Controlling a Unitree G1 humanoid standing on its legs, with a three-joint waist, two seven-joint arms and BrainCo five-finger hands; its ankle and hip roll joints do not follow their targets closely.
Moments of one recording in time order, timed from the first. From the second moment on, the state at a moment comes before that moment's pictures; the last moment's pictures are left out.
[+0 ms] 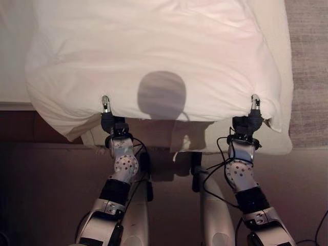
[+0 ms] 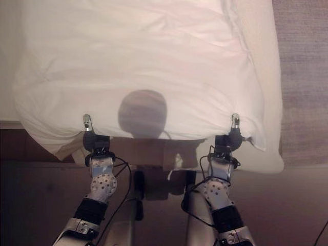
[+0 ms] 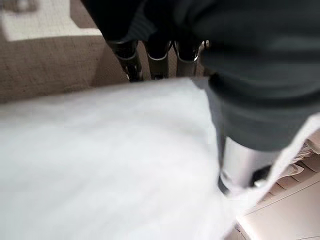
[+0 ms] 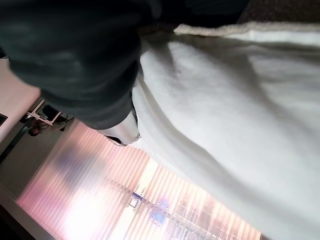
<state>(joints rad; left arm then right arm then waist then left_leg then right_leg) -0.48 0.14 -0.09 0.25 -1.27 -0.55 0.31 -0.40 -0.13 0.10 0.09 1.35 -0.58 -0.12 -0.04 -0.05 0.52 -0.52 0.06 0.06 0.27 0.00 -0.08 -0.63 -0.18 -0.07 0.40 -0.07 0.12</state>
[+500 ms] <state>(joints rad) -0.35 0.09 -0.06 0.17 -1.27 -0.53 0.30 -0.29 -0.13 0.13 0.09 1.27 -0.54 -0.16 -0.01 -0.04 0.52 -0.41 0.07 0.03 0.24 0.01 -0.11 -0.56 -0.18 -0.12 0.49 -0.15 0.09</state>
